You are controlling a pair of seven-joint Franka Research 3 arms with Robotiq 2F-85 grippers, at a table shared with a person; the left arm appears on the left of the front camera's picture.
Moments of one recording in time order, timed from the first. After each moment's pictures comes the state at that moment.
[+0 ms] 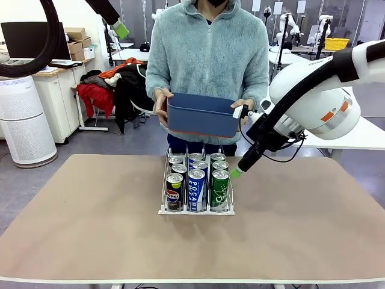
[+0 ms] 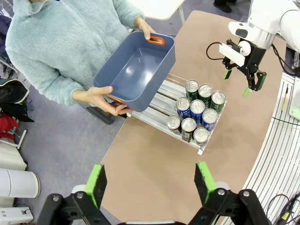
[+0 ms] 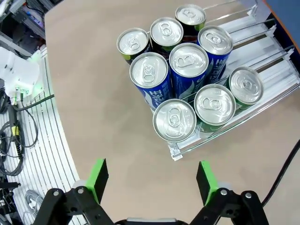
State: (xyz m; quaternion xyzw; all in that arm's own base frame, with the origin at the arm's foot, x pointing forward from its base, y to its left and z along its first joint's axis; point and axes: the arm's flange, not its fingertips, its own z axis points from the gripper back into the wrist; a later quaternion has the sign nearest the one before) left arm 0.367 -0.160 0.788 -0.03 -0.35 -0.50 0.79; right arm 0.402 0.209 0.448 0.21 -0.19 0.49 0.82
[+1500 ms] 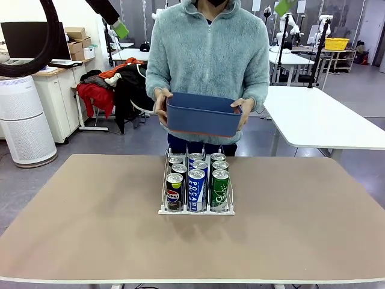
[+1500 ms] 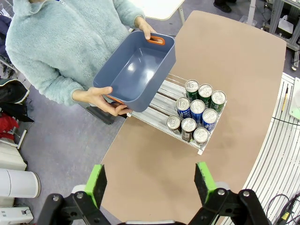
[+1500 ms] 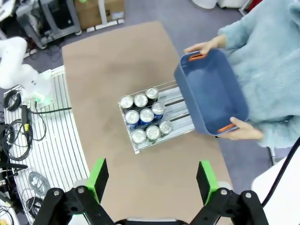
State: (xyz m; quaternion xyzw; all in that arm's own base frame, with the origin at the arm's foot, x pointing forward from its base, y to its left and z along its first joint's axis) left arm 0.367 -0.160 0.788 -0.03 -0.35 -0.50 0.79; right arm 0.379 0.163 0.834 0.13 -0.29 0.54 0.78
